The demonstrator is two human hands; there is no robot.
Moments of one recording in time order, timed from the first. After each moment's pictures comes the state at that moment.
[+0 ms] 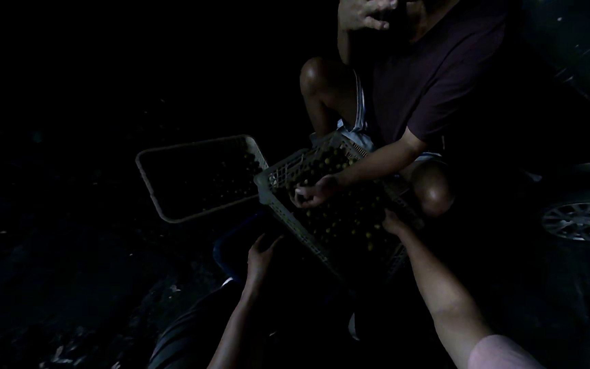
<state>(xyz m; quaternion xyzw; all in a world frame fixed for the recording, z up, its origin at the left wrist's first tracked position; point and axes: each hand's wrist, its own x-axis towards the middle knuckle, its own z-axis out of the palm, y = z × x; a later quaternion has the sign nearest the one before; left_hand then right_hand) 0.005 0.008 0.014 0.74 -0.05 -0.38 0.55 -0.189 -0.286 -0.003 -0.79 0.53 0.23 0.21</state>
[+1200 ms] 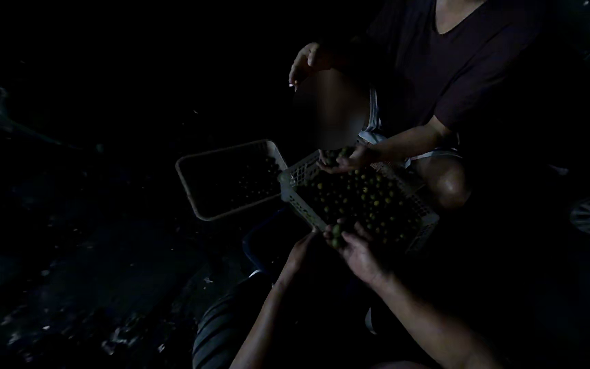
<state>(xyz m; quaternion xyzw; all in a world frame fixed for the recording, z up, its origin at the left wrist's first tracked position) -0.020 0.006 0.000 0.44 -0.01 -0.56 0.70 -0.139 -0.084 0.050 -0.46 0.27 -0.21 0.82</state>
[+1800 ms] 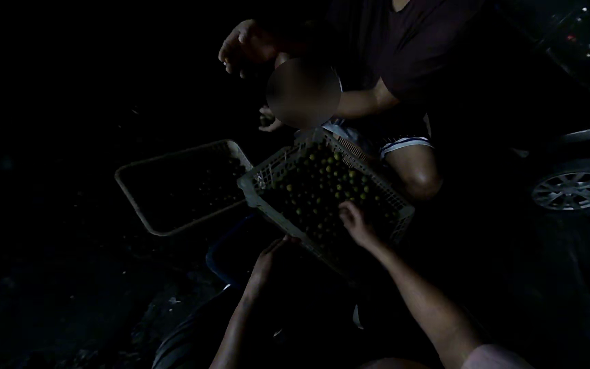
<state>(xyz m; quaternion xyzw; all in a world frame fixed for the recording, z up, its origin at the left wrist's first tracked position) -0.012 0.012 0.010 0.62 -0.11 -0.50 0.59 -0.159 -0.172 0.049 -0.83 0.40 -0.03 0.38</state>
